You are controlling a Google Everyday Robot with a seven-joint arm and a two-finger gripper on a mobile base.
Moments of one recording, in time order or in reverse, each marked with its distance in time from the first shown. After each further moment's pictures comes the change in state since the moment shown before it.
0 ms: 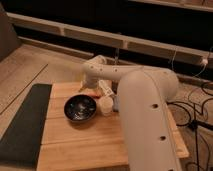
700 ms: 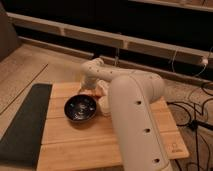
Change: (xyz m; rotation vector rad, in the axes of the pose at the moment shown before) arm -0.015 -0.009 0.027 0.004 0.032 0.036
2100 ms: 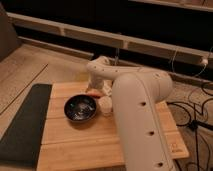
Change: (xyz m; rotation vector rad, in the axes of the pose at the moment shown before) arm -0.011 -0.040 -0.015 0.086 -0.037 0.068
